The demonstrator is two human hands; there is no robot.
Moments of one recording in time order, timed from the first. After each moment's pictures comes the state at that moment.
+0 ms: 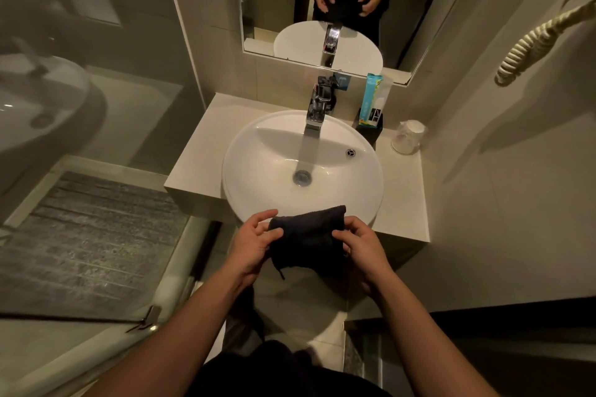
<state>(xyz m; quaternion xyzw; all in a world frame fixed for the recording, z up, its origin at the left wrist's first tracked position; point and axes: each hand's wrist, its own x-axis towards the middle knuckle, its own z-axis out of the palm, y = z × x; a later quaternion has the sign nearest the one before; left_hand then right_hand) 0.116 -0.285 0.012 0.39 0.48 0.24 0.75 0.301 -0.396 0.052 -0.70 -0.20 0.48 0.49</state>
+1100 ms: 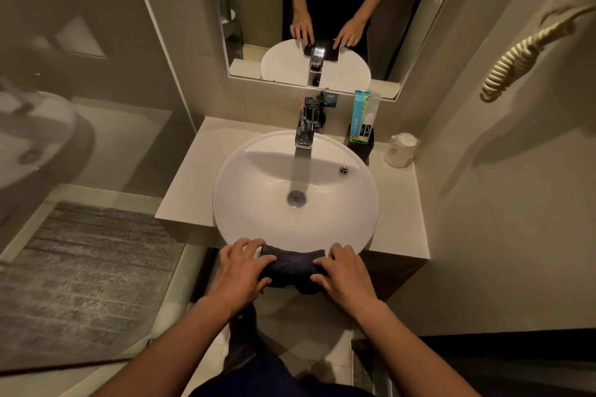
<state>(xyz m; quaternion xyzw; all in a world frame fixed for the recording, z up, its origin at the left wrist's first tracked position) 0.106 -0.254 -0.026 0.92 0.37 -0.06 0.11 0.314 -0.379 -0.004 -0.79 -0.58 0.16 0.03</state>
